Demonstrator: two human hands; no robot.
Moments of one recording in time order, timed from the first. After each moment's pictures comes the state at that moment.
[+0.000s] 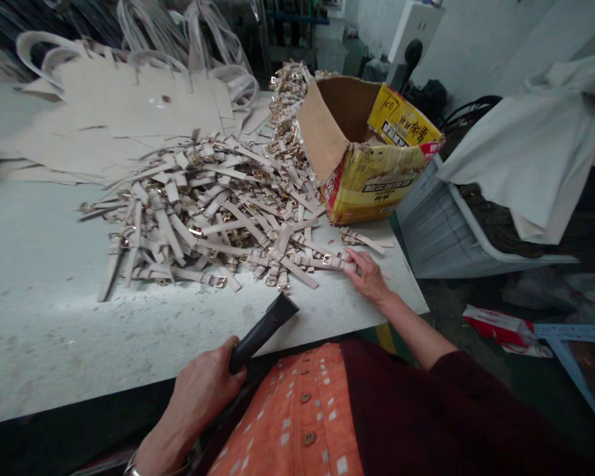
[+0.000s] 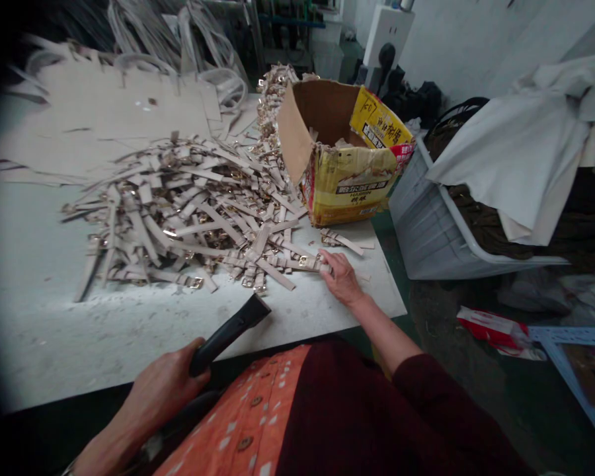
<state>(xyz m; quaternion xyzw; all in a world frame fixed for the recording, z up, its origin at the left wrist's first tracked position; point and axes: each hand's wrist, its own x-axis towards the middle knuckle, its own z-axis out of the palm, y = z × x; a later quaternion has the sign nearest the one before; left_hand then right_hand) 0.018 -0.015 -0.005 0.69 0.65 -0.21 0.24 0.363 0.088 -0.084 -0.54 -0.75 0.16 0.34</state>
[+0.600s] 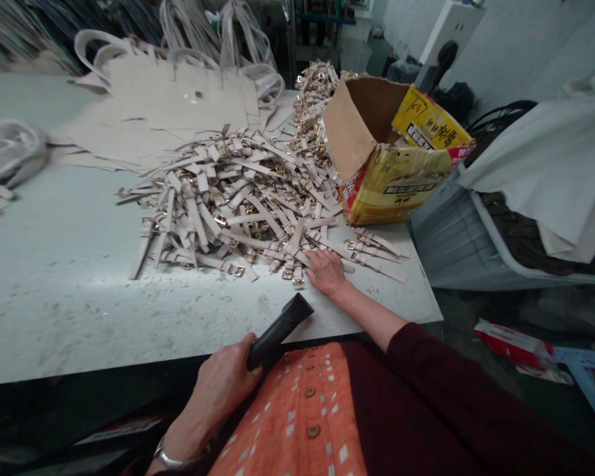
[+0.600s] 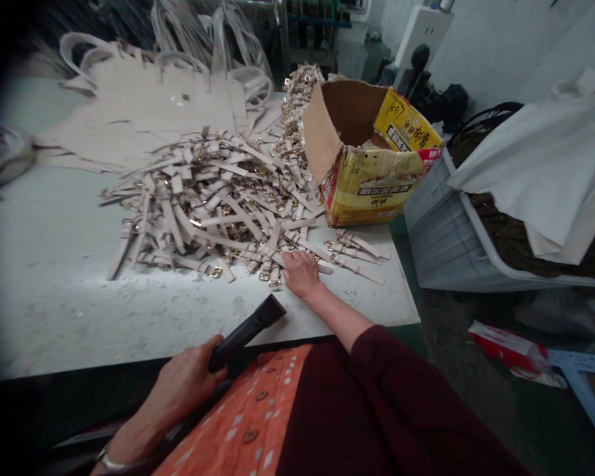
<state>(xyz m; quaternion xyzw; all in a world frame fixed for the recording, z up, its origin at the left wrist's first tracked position) 0.019 -0.035 -0.010 0.68 0.66 -0.18 0.26 0.234 0.115 -0.086 -0.54 -0.81 0.11 0.18</state>
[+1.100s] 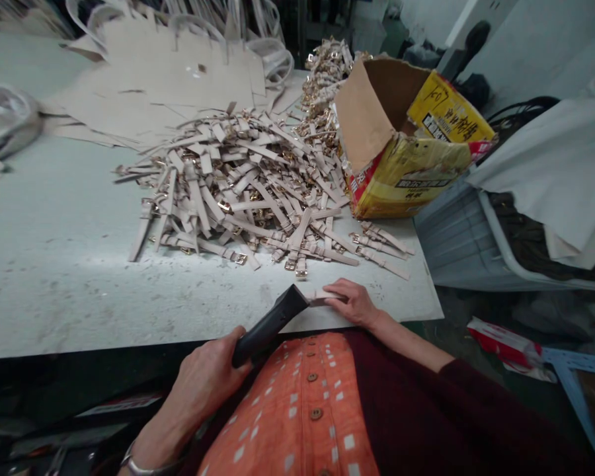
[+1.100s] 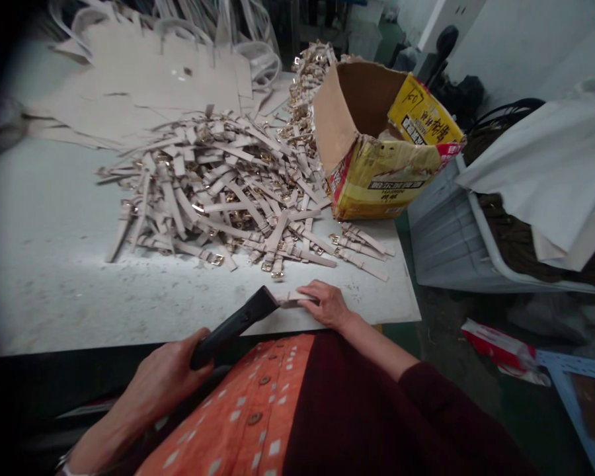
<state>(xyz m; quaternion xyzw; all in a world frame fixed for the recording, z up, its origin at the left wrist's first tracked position) 0.002 -0.040 0.006 0.67 0.67 -0.19 0.27 0.296 0.039 -0.094 -0.42 -0.80 0.30 0.30</state>
